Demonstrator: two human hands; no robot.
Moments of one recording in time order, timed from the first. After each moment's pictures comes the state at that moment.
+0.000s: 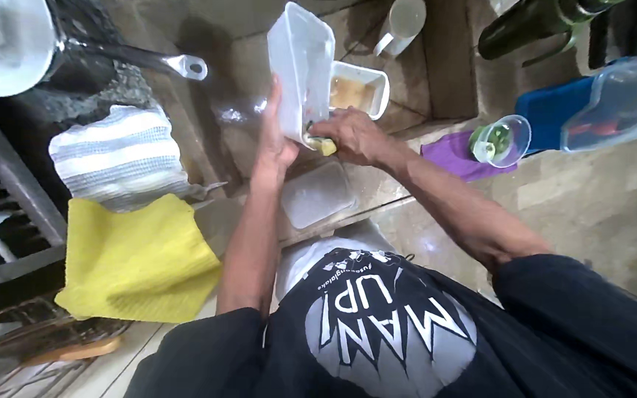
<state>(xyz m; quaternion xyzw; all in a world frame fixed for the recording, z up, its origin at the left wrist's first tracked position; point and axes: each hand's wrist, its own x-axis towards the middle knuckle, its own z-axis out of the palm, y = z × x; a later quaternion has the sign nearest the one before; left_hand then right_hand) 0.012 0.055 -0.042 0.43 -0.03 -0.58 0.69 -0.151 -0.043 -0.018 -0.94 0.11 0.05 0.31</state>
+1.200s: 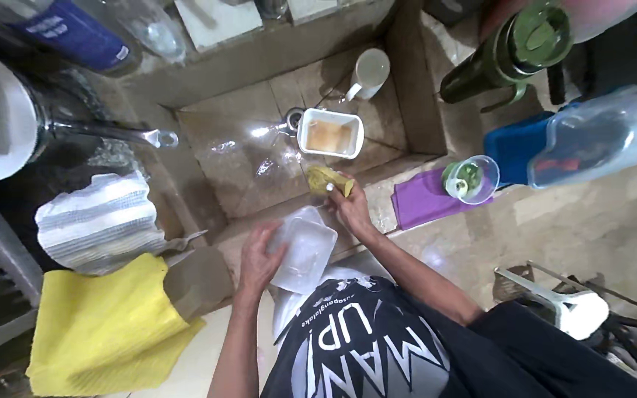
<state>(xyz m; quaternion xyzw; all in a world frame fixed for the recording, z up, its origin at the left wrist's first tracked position) -0.039 0.191 -0.048 0.78 -0.42 -0.37 0.27 -0.217 0.000 -0.066 -0.49 0.53 -0.22 0.66</state>
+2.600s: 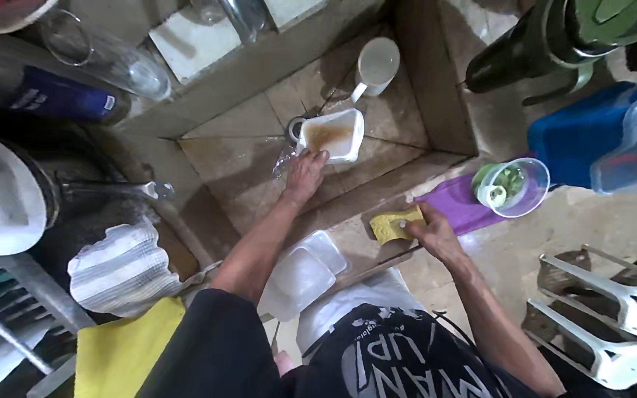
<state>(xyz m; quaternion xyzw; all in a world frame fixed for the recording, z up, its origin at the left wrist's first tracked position) -0.016 -0.061 -0.175 0.68 -0.69 -0.23 0.10 -0.360 -0.047 -0.068 -0.60 0.57 -0.08 0.56</state>
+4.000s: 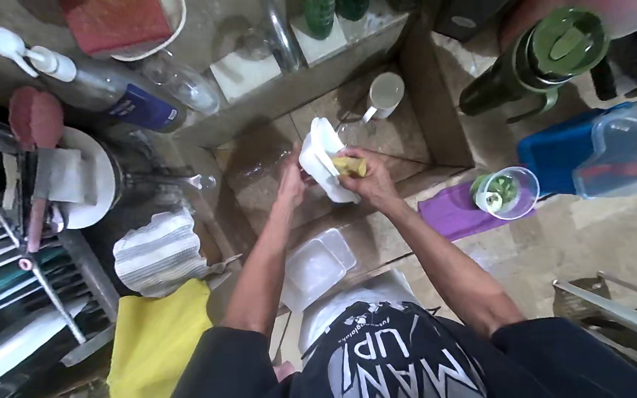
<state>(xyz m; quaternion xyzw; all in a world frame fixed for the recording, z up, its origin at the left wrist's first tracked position) 0.013 -0.040 -0.078 0.66 -0.10 -0.56 0.49 -0.179 -0.099 -0.036 -0.66 0.35 -0.27 0.61</state>
